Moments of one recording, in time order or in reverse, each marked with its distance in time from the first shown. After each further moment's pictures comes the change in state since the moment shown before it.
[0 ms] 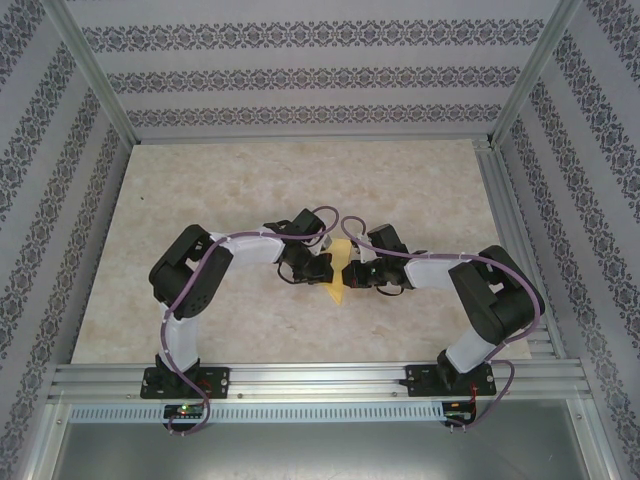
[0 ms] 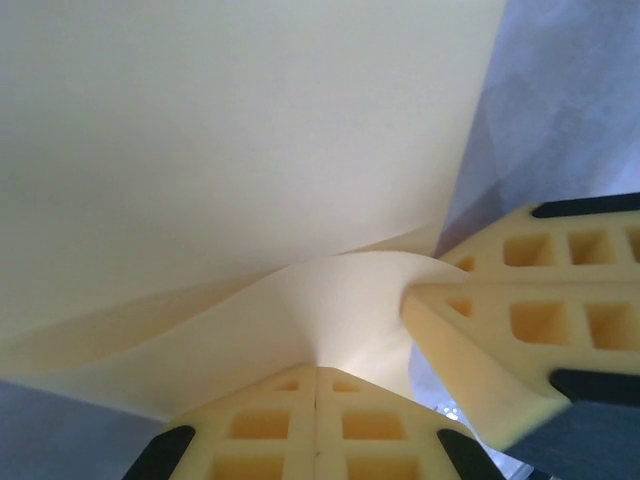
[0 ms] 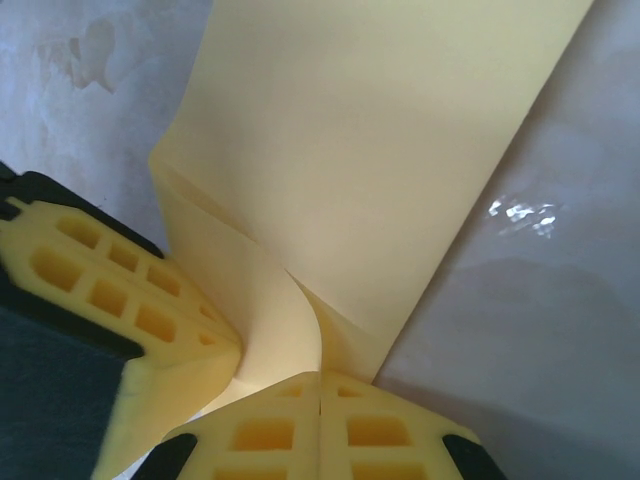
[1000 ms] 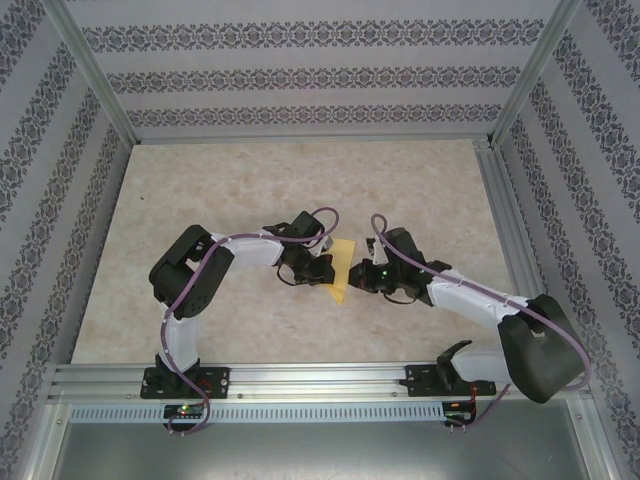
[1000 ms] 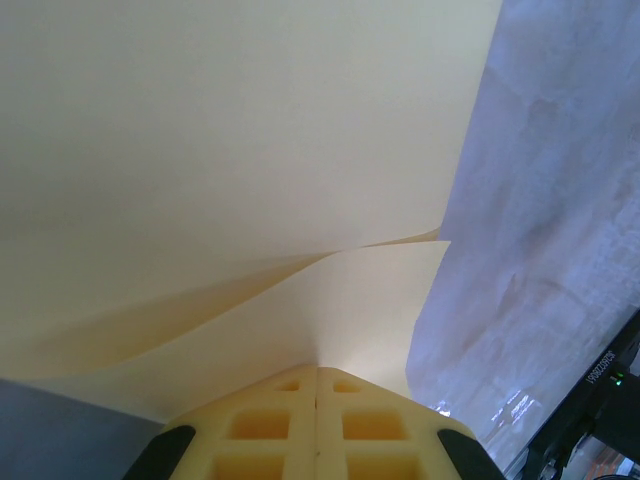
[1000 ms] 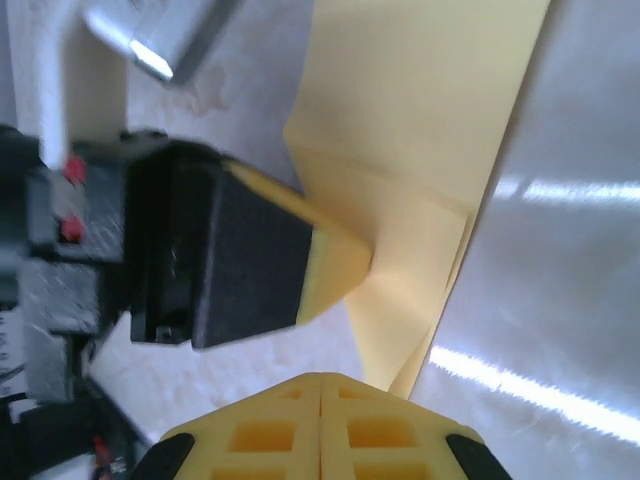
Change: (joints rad) left arm 0.000 -0.001 -0.037 0.074 0.031 0.003; right arm 0.052 -0.361 -0.094 -0.138 0.032 0.358
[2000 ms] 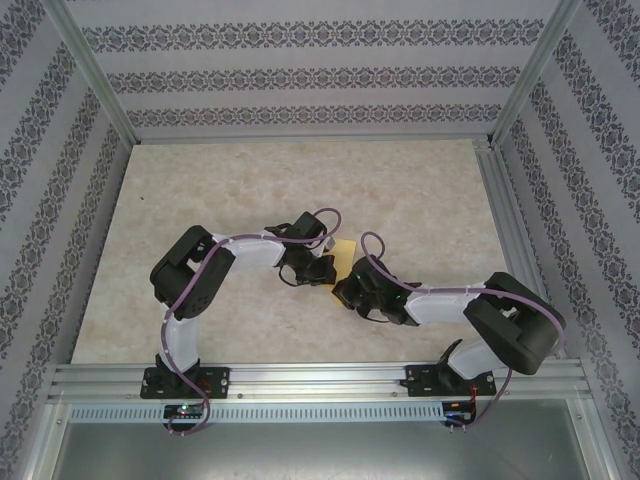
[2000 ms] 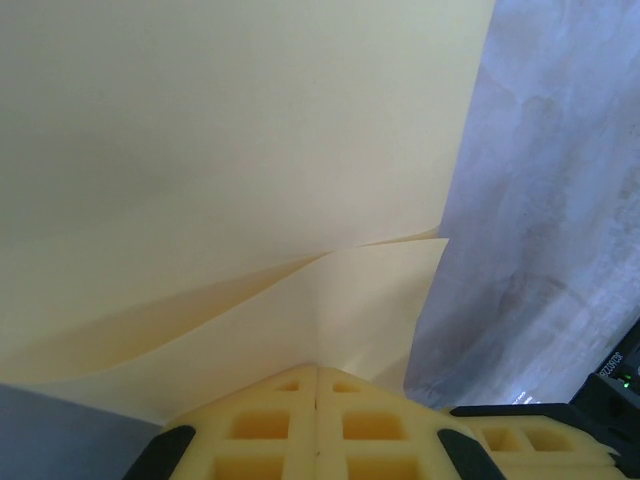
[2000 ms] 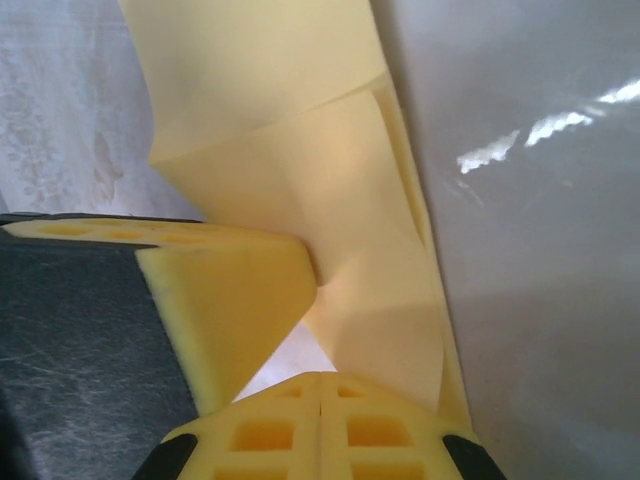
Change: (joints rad) left arm -0.014 0.000 0.008 -0.002 -0.017 0.001; right arm 0.241 0.185 -0.117 0.375 0.301 0.636
